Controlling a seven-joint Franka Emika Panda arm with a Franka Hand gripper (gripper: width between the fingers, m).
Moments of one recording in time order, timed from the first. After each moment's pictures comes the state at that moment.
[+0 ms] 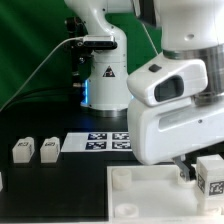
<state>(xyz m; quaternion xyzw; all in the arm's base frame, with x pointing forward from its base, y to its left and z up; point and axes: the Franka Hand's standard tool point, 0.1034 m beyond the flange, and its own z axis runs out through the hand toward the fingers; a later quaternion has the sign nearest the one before) 0.636 0.120 0.083 -0.99 -0.10 0.03 0.11</state>
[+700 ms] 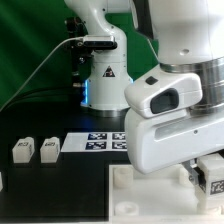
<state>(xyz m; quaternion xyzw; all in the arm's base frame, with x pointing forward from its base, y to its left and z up) 0.634 0.115 0.076 -0.99 -0.10 0.03 0.11</state>
